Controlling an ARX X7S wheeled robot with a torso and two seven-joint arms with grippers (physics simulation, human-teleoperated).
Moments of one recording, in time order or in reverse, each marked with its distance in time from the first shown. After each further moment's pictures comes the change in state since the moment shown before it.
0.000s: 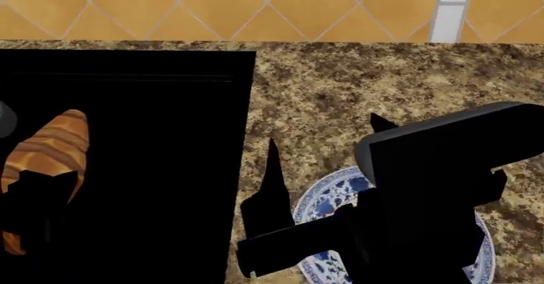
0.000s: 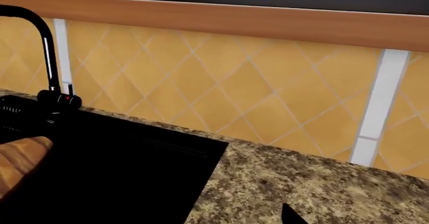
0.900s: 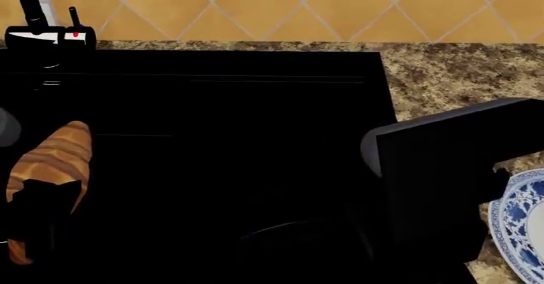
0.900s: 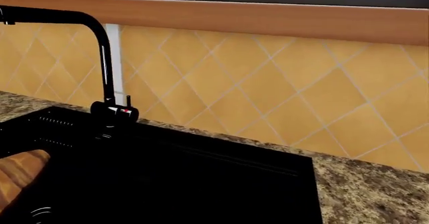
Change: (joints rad) left arm 0.051 -0.008 0.000 0.010 0.022 0.039 0.021; right arm 0.008 0.006 -0.006 0.017 0.018 -0.015 0.008
